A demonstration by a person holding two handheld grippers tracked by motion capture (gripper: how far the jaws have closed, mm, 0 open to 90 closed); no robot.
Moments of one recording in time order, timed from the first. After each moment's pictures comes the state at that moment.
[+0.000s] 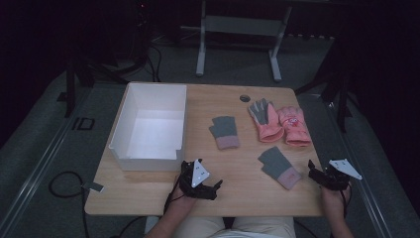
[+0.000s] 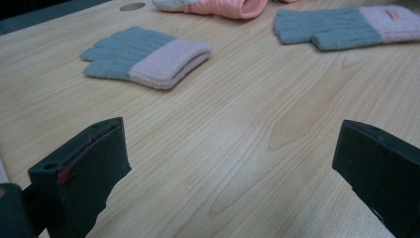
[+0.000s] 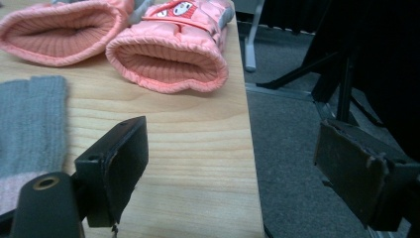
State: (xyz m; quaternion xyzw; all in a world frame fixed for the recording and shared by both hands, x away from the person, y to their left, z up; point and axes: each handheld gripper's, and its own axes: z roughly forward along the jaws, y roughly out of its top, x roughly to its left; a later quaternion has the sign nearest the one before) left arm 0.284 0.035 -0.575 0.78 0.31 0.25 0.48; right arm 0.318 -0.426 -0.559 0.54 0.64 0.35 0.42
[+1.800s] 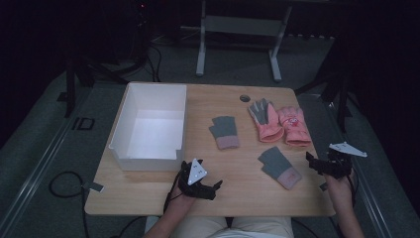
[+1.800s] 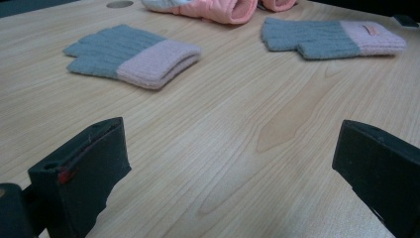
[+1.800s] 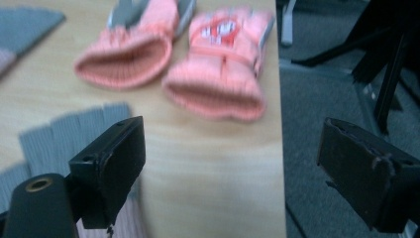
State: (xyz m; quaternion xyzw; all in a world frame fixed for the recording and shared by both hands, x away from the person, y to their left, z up) left arm 0.287 0.042 -0.574 0.78 0.31 0.21 0.50; right arm 0.335 -0.407 -0.491 0.54 0.69 0.34 0.33
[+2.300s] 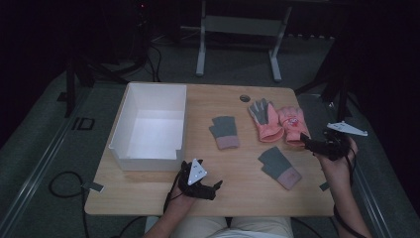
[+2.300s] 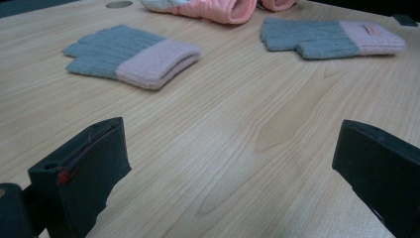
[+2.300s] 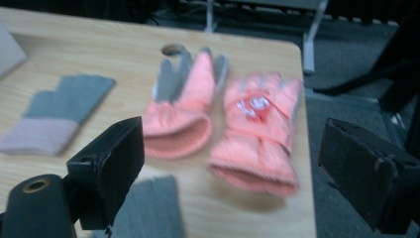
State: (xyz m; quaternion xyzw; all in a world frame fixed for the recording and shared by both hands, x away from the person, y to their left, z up) left arm 0.287 0.041 -0.574 0.78 0.31 0.21 0.50; right arm 0.362 -0.375 -0.437 0.52 0.69 0.39 0.32
